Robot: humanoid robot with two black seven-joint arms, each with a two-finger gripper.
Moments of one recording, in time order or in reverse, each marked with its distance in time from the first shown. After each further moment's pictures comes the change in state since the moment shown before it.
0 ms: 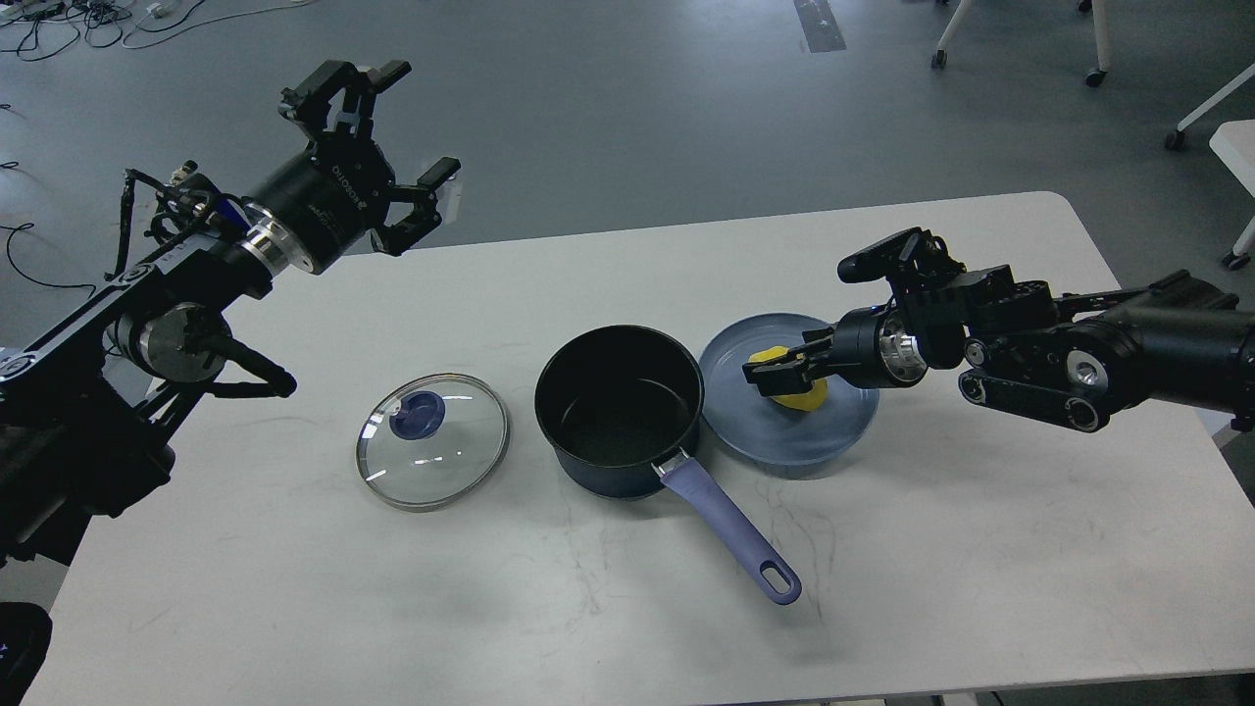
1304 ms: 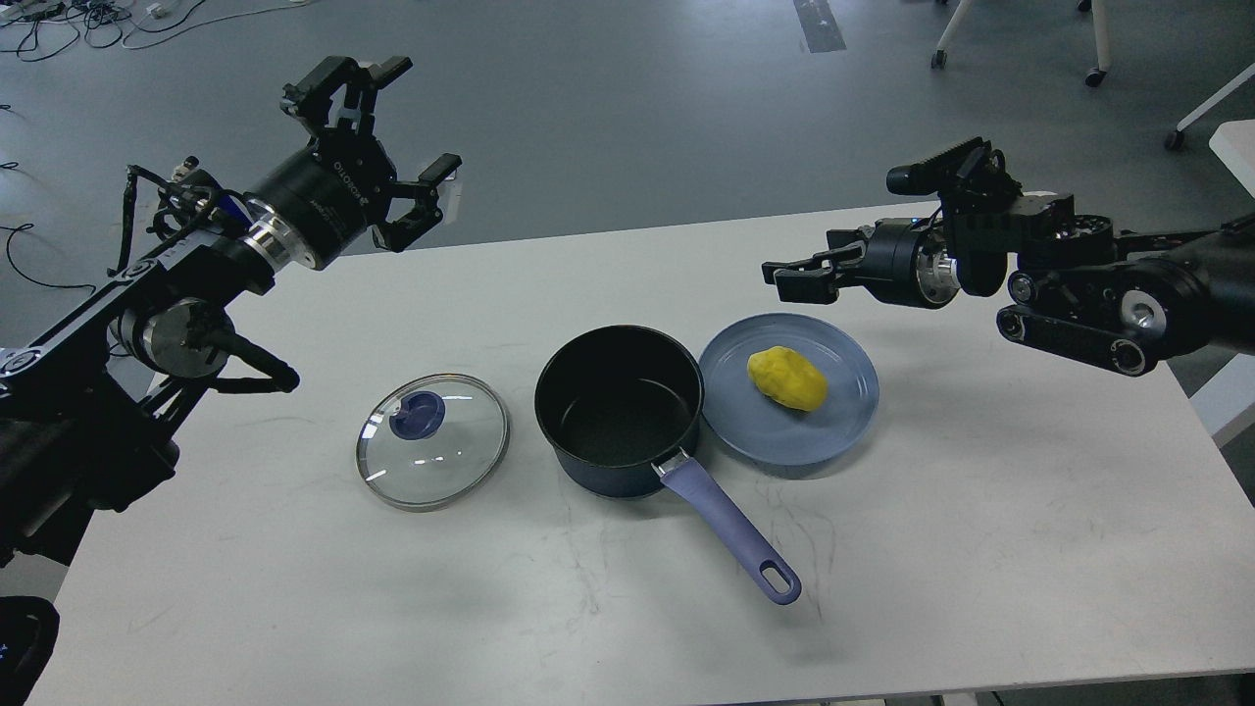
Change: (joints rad) left arm -0.007 -0.014 0.001 0.023 0.000 -0.006 0.003; right arm 0.072 -0.112 0.059 0.043 0.001 -0.114 0.004
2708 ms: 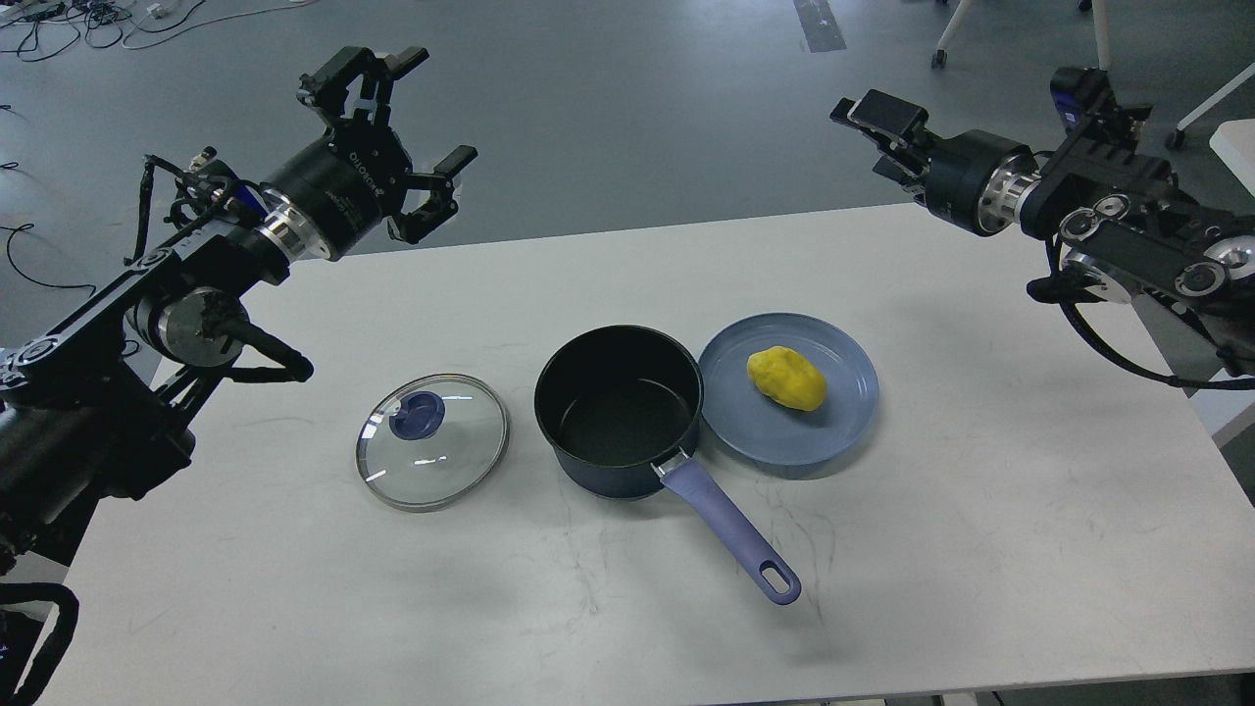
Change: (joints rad) left arm -0.025 -0.033 -0.001 0.021 -0.002 -0.008 0.009; right arm -0.198 -0.050 0.555 -0.089 0.452 0.123 -0.027
